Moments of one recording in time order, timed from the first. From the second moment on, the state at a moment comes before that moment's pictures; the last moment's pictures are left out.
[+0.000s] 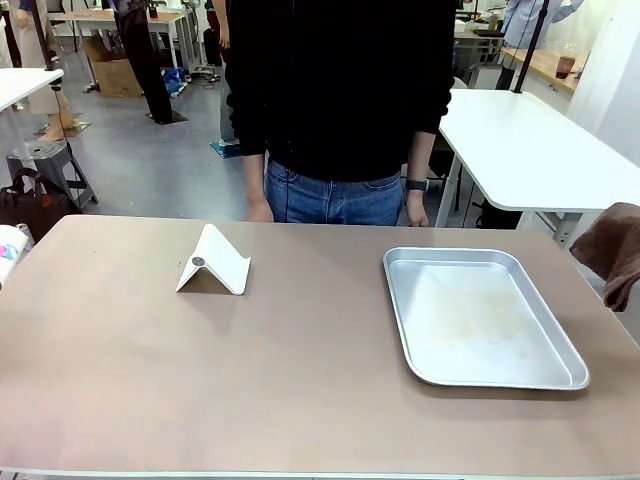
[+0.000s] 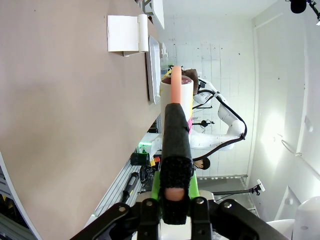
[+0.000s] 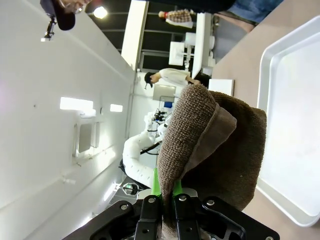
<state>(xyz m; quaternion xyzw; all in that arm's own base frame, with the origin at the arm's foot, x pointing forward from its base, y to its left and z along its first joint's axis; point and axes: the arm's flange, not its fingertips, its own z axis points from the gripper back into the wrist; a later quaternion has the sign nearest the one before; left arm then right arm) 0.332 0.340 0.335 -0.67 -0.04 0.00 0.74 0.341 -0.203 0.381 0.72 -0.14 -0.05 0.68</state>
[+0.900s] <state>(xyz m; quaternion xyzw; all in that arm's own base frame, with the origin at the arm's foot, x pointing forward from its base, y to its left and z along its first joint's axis) 0.367 0.182 0.413 -0.65 0.00 -0.10 0.75 0.389 0.005 0.437 0.67 -0.11 0.09 0.73</state>
